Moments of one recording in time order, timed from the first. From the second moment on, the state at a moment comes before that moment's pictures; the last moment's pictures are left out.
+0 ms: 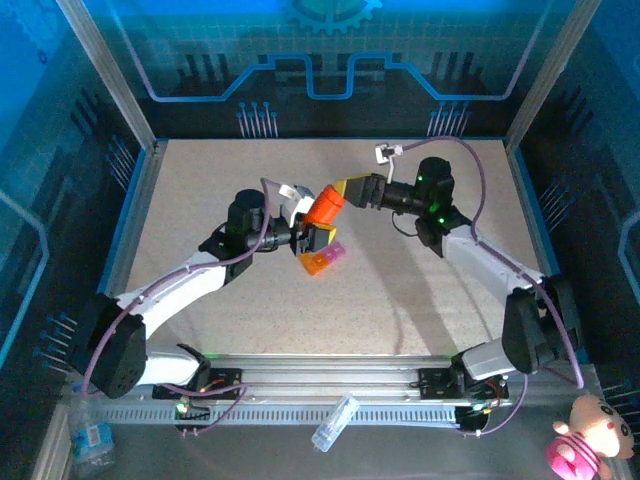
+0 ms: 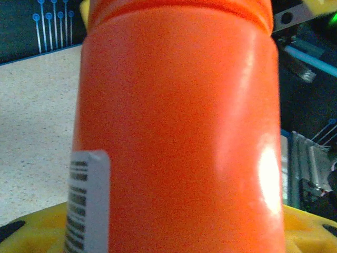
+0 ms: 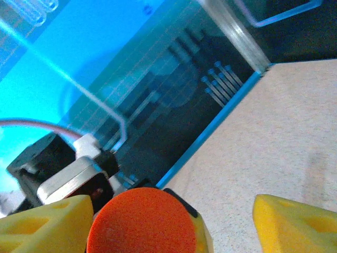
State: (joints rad) left arm -0.49 1.32 0.83 0.22 0.60 -0.14; right arm 0.36 1.43 0.99 0.39 -0.81 0.74
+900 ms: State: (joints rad) left arm -0.53 1.37 0.85 0.18 0.47 0.00; right arm 0.58 1.33 1.03 0.03 -0.18 0.86
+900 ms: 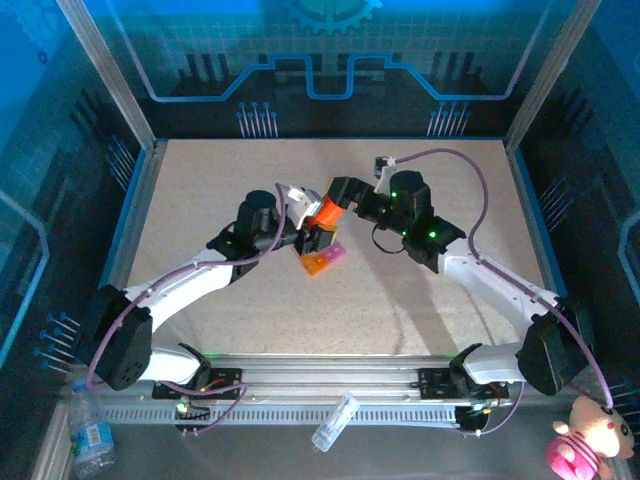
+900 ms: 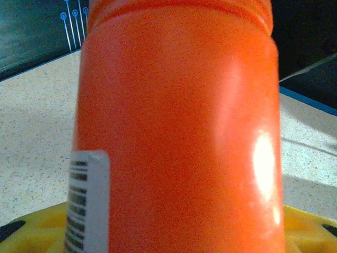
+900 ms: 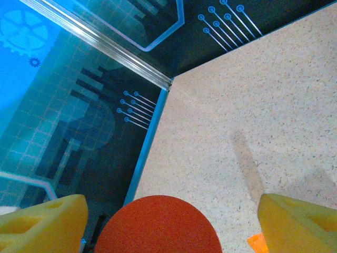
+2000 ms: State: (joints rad) left arm -0.53 1.37 0.86 0.21 0.60 -0.14; right arm 0.36 1.47 0.96 0.54 -0.93 0.75
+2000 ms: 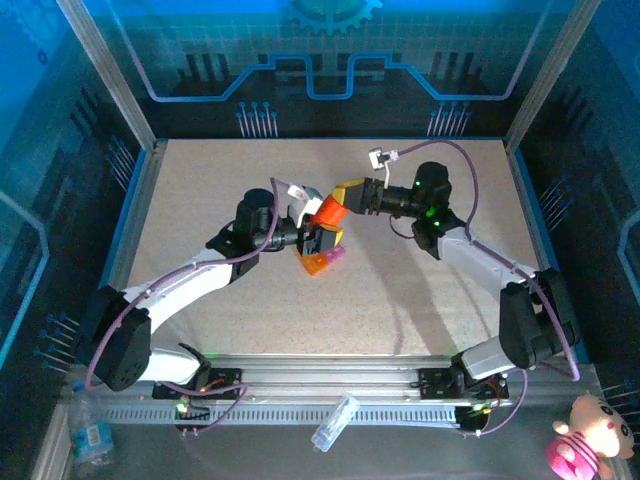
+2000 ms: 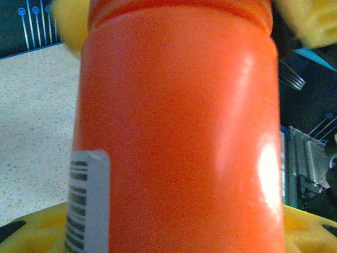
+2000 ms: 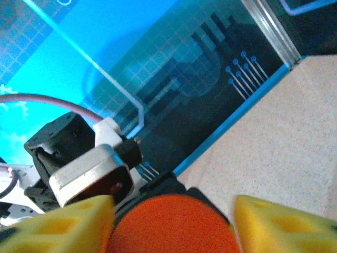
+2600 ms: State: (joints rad) left arm -0.53 1.37 0.86 0.21 0.49 -0.03; right arm 0.41 1.15 0.92 0.11 -0.37 0.84
